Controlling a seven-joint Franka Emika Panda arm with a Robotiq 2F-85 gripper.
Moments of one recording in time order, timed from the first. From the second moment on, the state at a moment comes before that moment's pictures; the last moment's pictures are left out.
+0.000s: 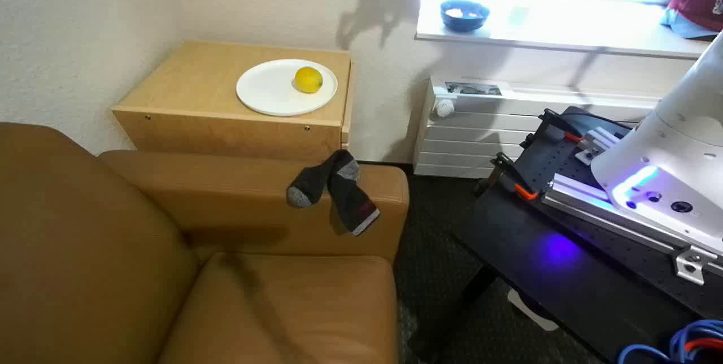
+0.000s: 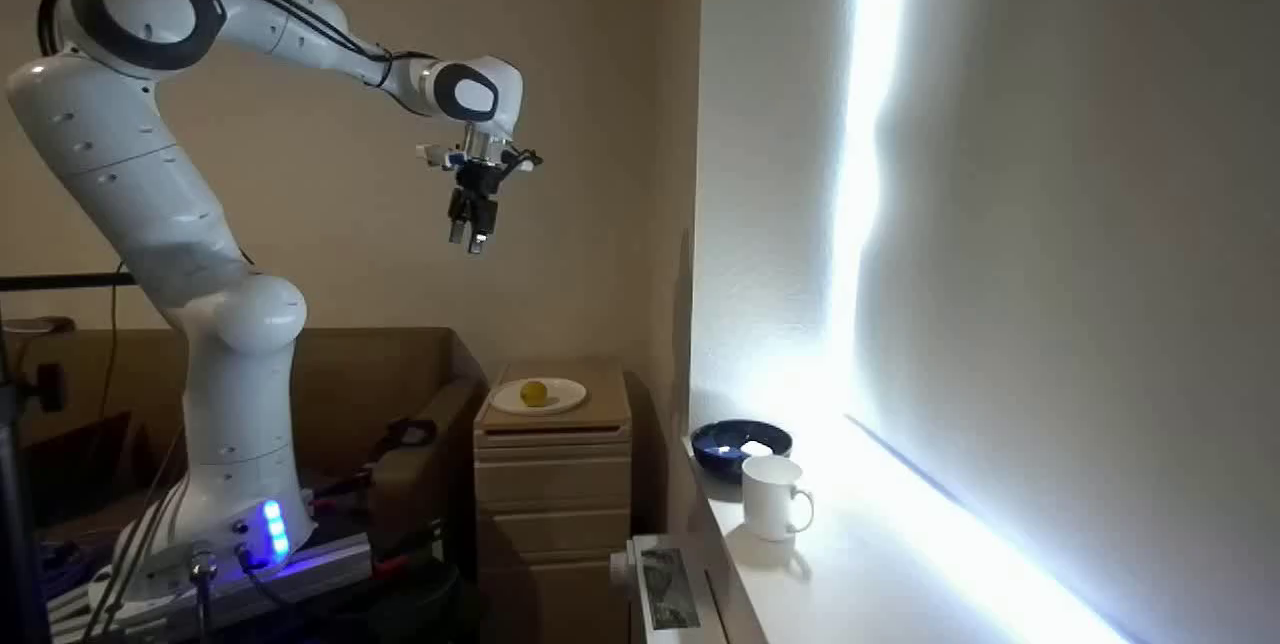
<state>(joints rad) 0.03 -0.45 -0.02 -2.22 0.19 1.65 0.15</state>
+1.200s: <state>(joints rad) -0.23 -0.10 -0.25 -2.21 0.21 2.06 0.33</state>
